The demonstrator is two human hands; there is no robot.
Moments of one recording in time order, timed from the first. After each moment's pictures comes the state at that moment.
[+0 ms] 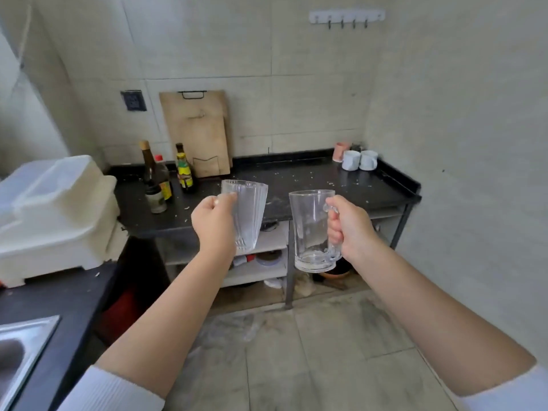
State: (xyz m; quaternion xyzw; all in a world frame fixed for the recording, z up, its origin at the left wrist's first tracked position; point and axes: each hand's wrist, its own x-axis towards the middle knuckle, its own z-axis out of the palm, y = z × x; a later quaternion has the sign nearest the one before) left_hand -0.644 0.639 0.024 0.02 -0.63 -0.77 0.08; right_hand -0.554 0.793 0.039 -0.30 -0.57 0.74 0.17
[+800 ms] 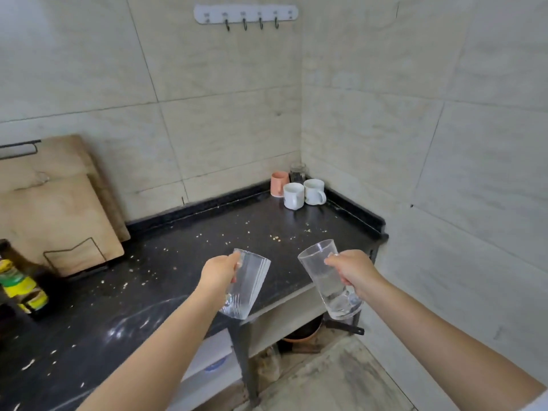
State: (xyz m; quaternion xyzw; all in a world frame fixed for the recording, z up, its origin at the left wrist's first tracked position) left_hand -0.932 0.967 -0.034 -0.01 -0.78 -0.57 -0.26; right_hand -0.776 1.127 -0.033 -0.47 -0.71 0.50 0.14
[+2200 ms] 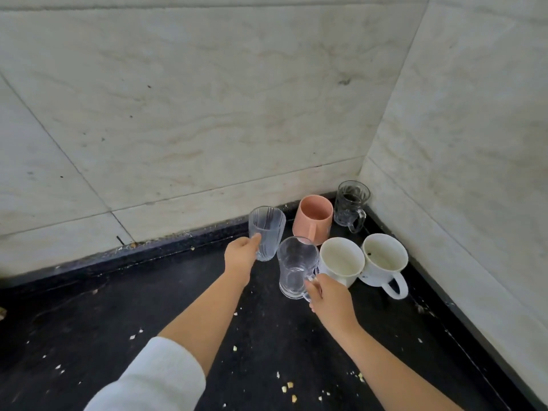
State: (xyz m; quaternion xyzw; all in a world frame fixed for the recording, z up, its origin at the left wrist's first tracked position) left_hand -1.344 1.341 -0.175 0.08 -0.72 -0.63 -0.28; right_hand -1.184 1.422 -0.169 -0.34 -0.87 0.36 0.03
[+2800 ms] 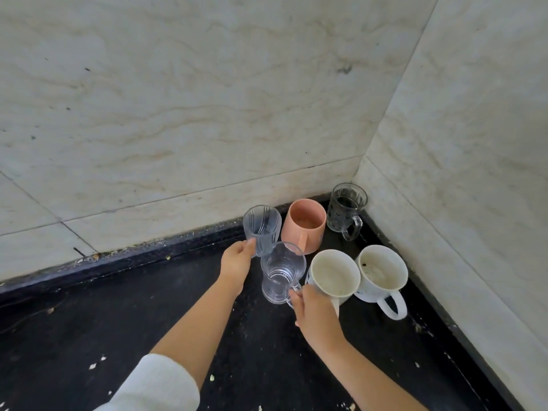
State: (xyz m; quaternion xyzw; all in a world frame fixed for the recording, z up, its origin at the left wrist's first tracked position) left_hand -1.372 1.382 -0.224 0.01 -0.73 -0.62 -0.28; right_hand -1.209 1.442 -0.193 -0.32 -0.90 0.30 0.01
